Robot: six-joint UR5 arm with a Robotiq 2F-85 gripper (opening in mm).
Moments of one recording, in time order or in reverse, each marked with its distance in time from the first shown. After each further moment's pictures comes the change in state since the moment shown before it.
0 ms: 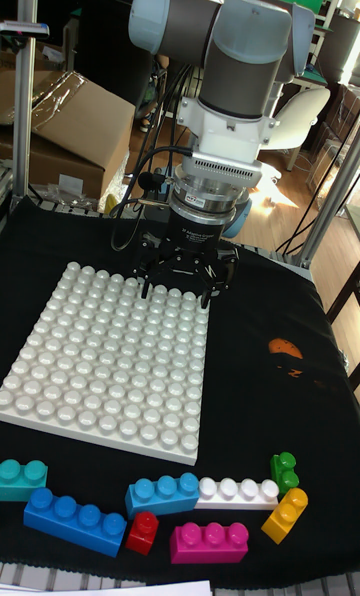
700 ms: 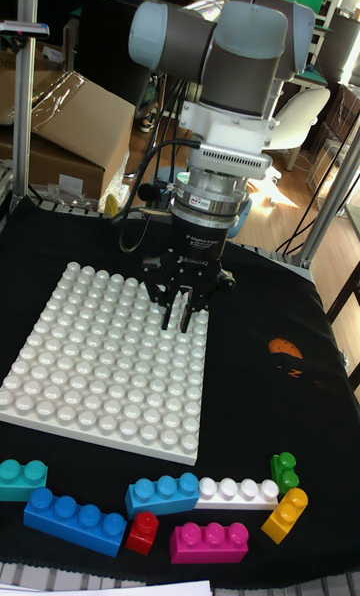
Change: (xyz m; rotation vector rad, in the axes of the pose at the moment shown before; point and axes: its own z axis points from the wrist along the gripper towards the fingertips) arm -0.051 0.002 -0.001 0.009 -0.202 -0.049
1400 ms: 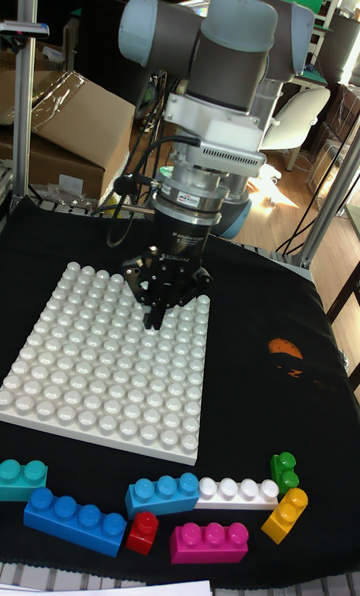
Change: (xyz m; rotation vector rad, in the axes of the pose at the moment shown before) arm -0.009 -0.039 -0.003 0.048 0.015 -0.239
